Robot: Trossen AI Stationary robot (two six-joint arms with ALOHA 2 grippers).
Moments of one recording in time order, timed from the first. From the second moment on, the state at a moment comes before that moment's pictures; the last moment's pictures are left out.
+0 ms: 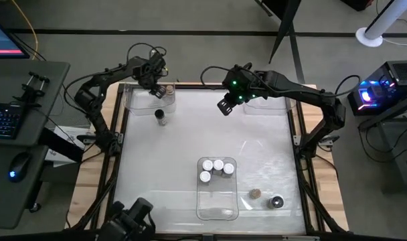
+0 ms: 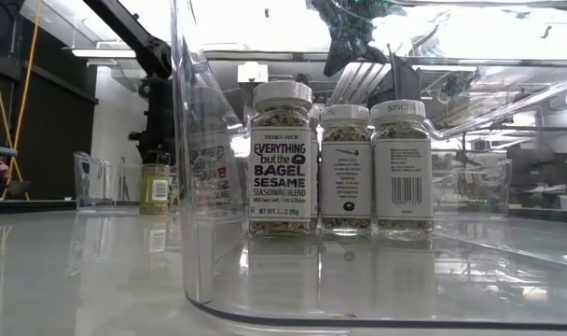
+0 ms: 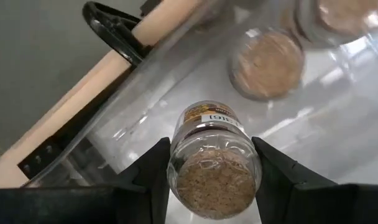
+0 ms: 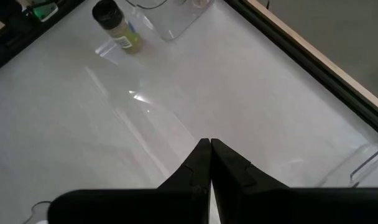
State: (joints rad) left arm 0.98 1.78 1.31 -0.96 -0.23 0.07; right arm -0.31 1.64 1.70 -1.00 0.06 0.39
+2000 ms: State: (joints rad) left arm 0.99 1.77 1.31 -0.88 -0.30 -0.59; right arm -0.31 1.64 1.70 -0.98 0.08 0.36
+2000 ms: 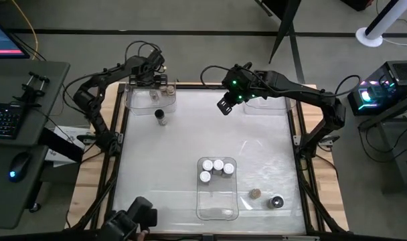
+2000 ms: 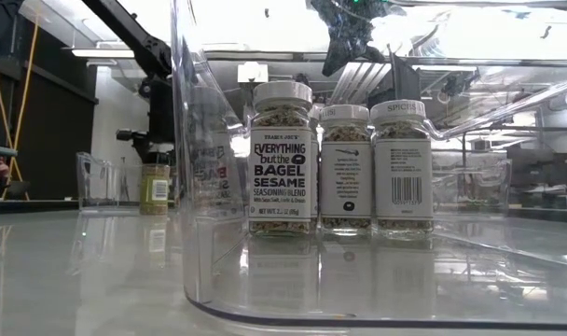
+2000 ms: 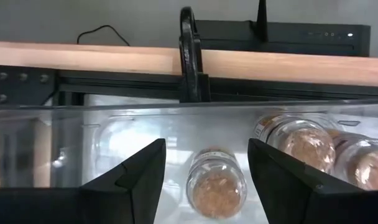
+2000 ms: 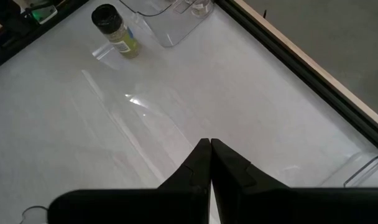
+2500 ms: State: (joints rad) left arm 0.77 1.70 1.21 -0.90 -0.44 -0.68; right arm -0.31 1.64 1.70 -0.97 0.08 0.34
